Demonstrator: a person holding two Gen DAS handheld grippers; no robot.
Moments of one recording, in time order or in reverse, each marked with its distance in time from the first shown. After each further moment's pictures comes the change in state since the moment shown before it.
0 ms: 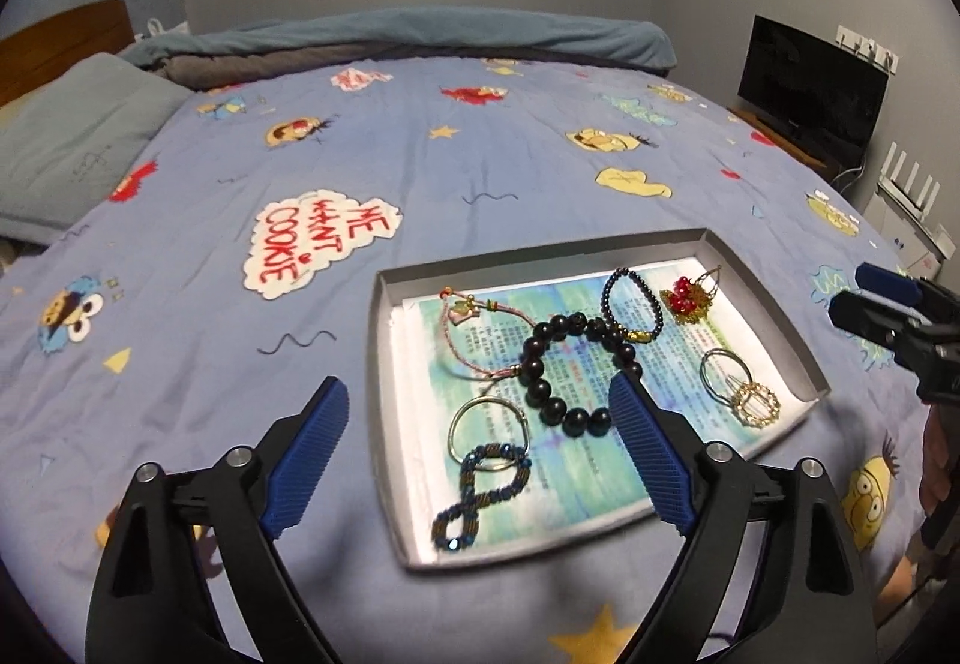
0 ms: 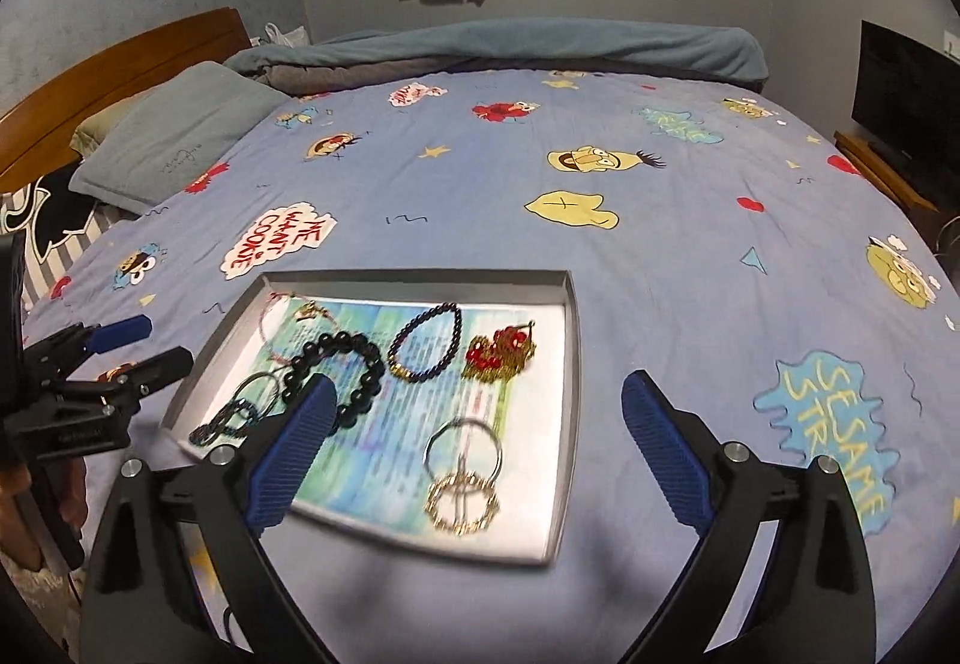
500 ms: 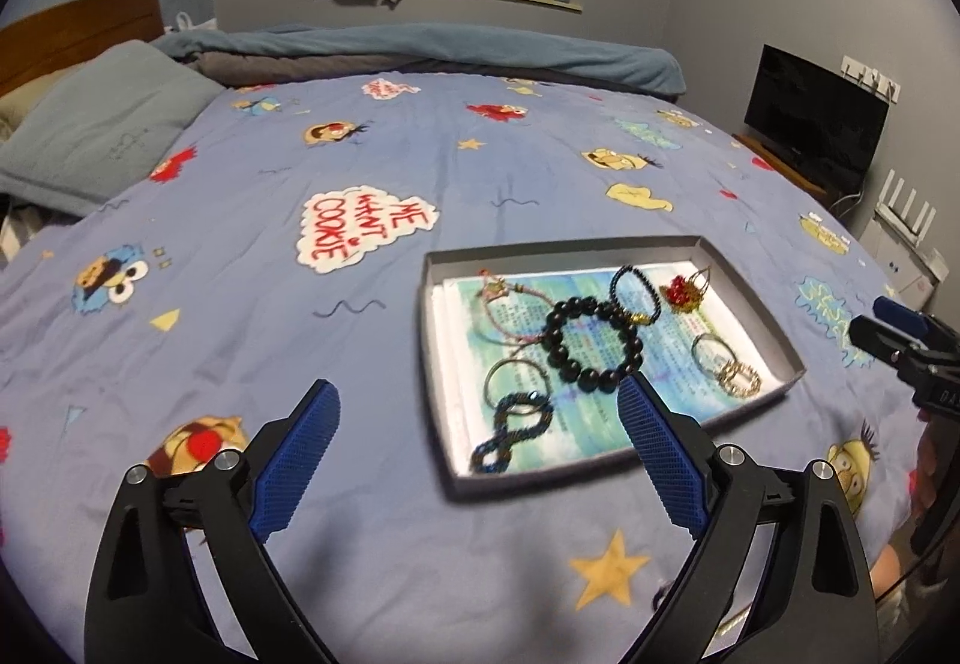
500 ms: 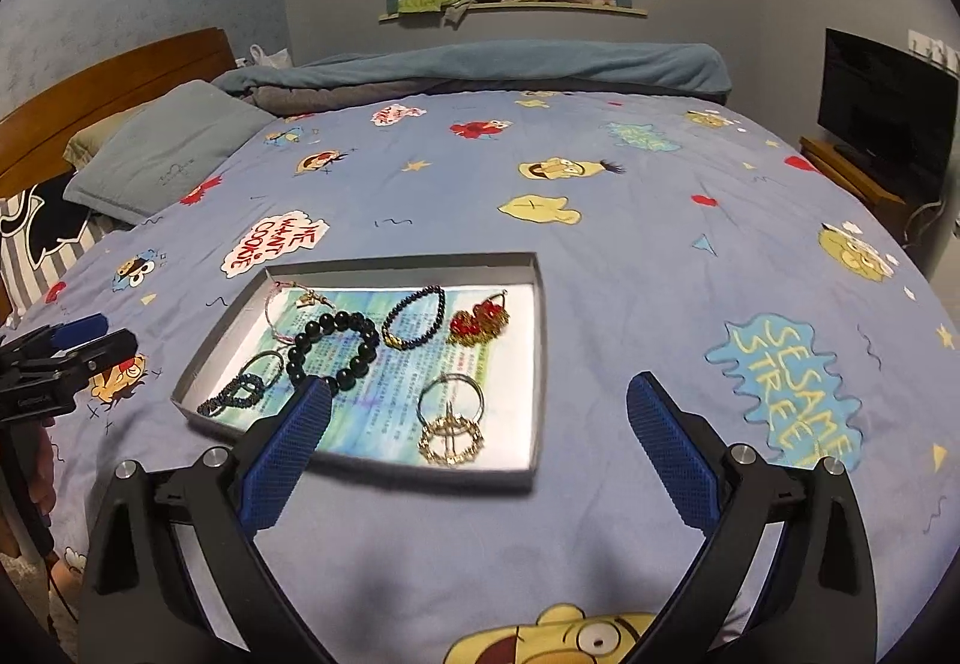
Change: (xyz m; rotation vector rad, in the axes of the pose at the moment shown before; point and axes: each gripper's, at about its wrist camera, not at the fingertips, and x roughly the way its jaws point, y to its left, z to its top) left arm -0.047 0.021 -0.029 -0.048 -0.036 0.015; right arm -0.041 -0.002 -0.034 0.031 -0.056 -0.069
